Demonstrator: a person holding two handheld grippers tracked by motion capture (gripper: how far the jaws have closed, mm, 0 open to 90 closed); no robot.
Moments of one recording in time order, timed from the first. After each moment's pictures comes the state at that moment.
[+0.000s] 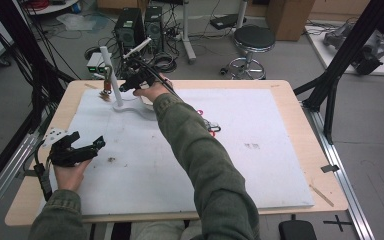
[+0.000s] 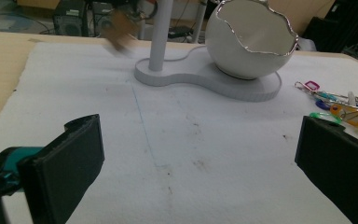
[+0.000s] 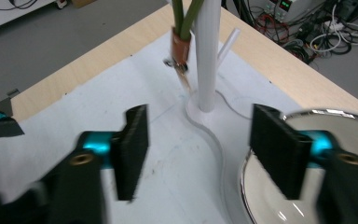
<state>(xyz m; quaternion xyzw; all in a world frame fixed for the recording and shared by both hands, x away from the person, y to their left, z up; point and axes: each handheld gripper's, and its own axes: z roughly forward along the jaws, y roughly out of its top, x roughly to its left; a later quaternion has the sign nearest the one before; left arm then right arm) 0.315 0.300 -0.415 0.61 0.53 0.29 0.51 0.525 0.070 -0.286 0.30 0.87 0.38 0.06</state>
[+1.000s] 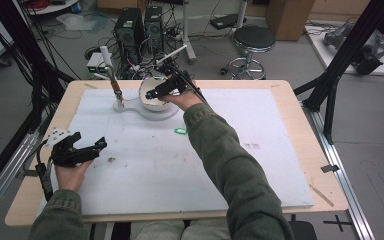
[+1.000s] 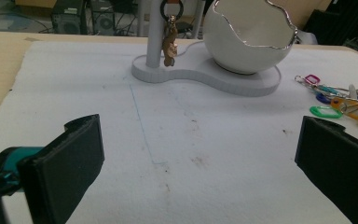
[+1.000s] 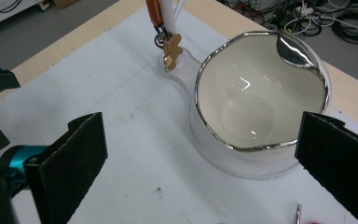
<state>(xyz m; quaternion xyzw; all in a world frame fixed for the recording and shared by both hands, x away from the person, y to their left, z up) 0.315 0.297 -0.416 0.62 0.52 0.29 0.51 0.492 -0.017 -0.283 0.34 0.86 0.38 0.08</state>
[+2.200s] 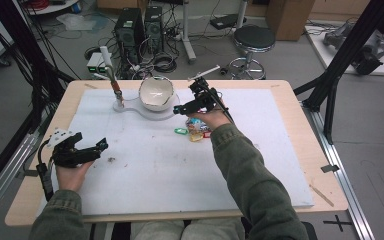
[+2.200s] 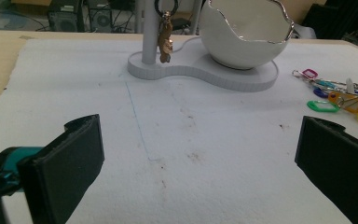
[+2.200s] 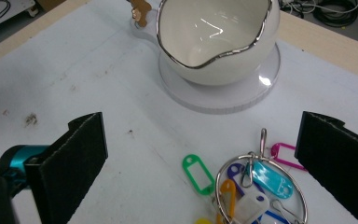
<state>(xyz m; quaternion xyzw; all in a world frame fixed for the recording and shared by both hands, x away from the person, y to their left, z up) 0.314 0.294 -0.416 0.63 0.52 0.28 0.50 0.465 -0.096 -0.322 0.36 0.84 0.39 0.09</state>
